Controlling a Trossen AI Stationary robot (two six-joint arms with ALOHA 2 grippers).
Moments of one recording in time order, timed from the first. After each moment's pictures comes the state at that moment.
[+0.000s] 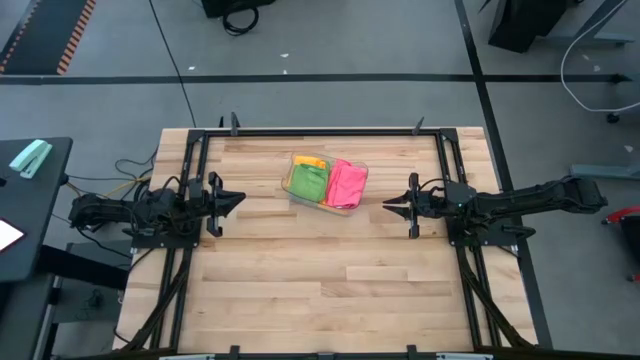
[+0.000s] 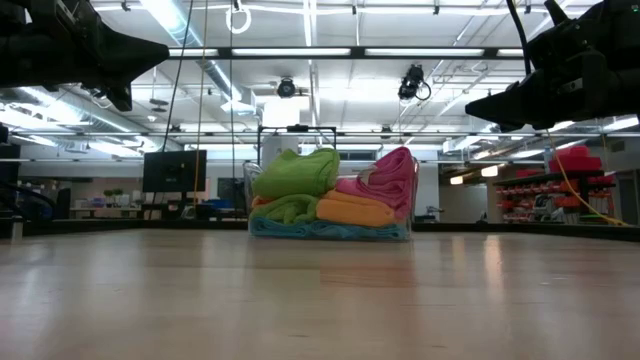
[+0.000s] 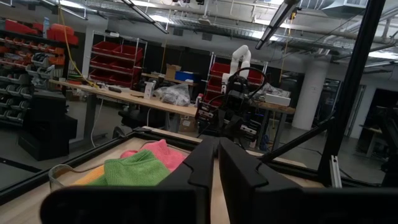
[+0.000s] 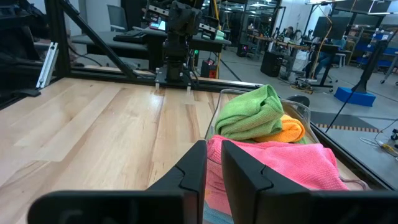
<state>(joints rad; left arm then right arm) -0.08 0.07 0.01 0.30 -0.30 -0.15 -0.06 0.62 0.01 0.57 0.03 -0.14</state>
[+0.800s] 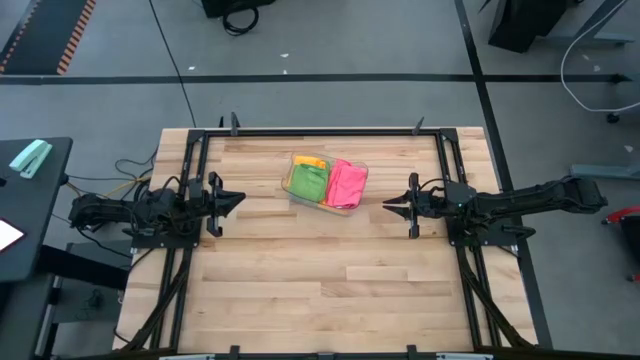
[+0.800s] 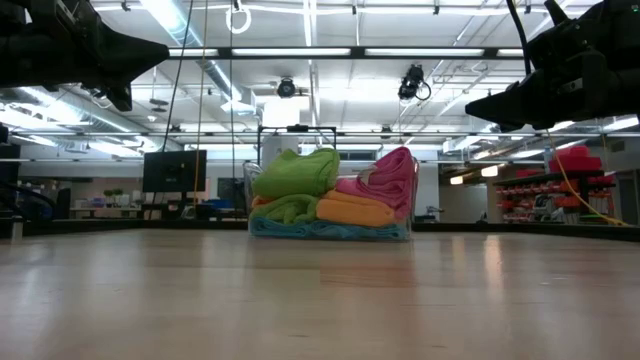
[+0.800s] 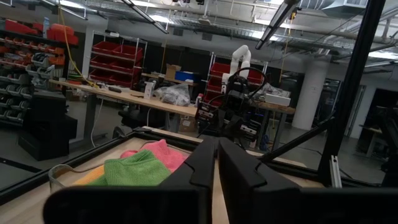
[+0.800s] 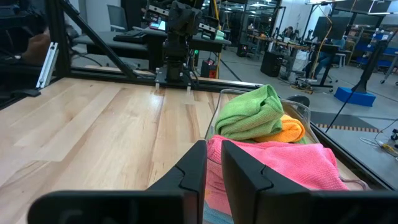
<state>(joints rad) -0.08 0.07 0.01 0.30 -0.30 -0.15 -0.06 0.62 0.01 0.57 0.03 -0.14</state>
